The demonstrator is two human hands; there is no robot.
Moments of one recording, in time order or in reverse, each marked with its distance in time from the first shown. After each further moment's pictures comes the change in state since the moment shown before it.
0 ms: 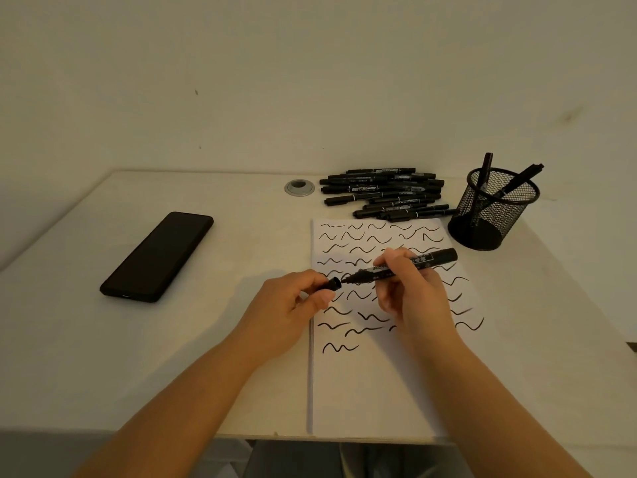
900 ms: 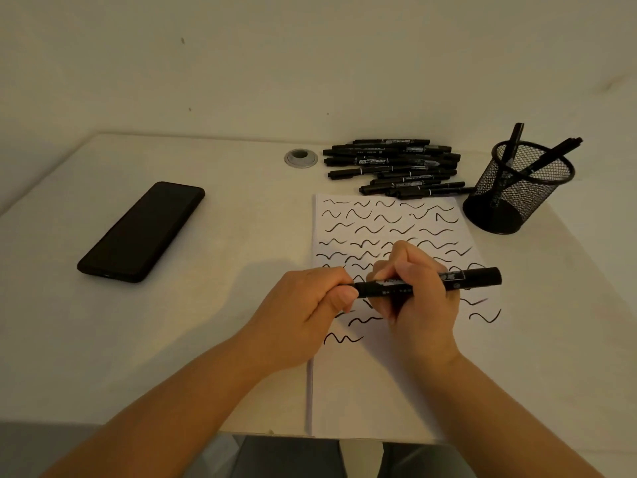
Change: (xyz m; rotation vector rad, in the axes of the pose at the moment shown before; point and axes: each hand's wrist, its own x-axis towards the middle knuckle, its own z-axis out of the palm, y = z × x) left_hand -0.007 0.028 0.007 0.004 -0.041 0.232; right_hand -0.010 0.017 0.010 0.063 -0.081 -0.230
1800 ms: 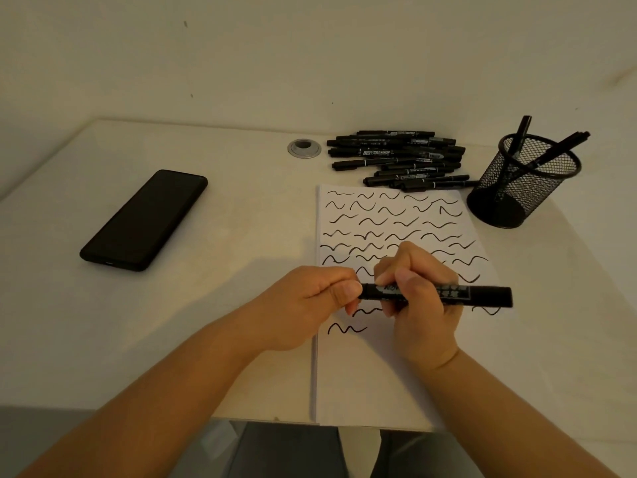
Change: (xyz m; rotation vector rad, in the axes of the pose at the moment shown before) left_hand -0.001 -0.008 -0.009 -0.296 -0.297 -0.200; right_hand -0.007 0.003 0.002 -0.173 -0.128 -0.290
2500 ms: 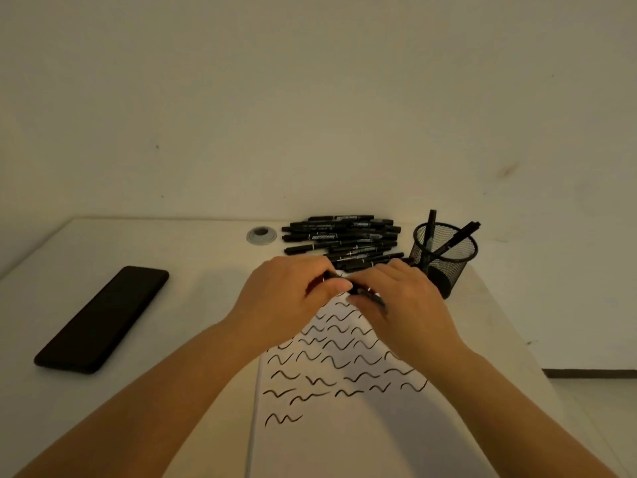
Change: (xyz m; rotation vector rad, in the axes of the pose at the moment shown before) left_hand 0.079 0.079 -0.019 0.661 0.339 0.179; right_hand 0.077 -0.054 -0.074 -1.226 -0.358 -0.217
